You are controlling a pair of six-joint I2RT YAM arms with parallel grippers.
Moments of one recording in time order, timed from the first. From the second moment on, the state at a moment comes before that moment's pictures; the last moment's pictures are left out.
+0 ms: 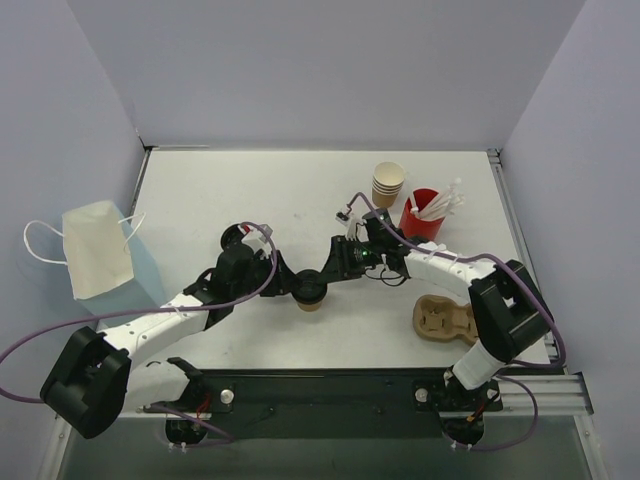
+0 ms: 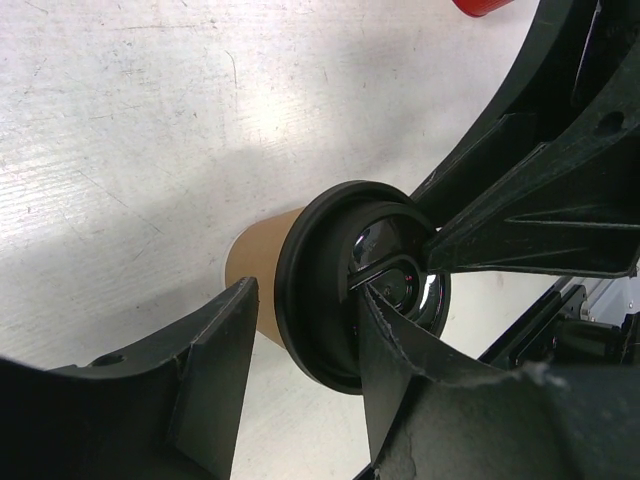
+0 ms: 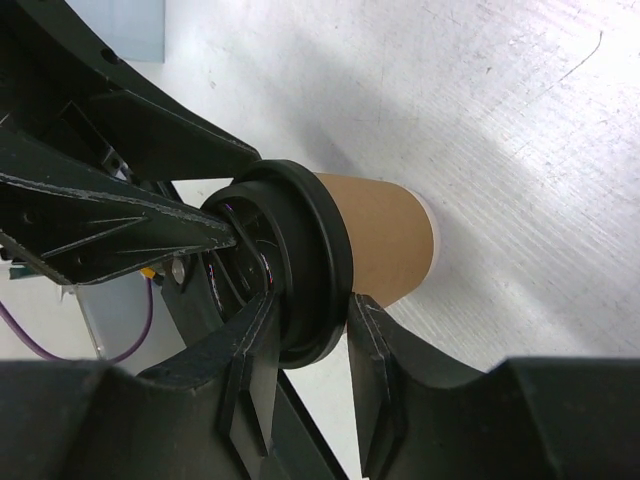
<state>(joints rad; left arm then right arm) -0.60 1.18 0.52 0.11 0.19 -0.68 0.57 1.61 0.89 -0.10 -0.65 0.44</state>
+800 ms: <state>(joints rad) -0.60 1.22 0.85 -0.20 0.16 -0.61 0.57 1.58 1.07 -0.38 -0.47 0.42</state>
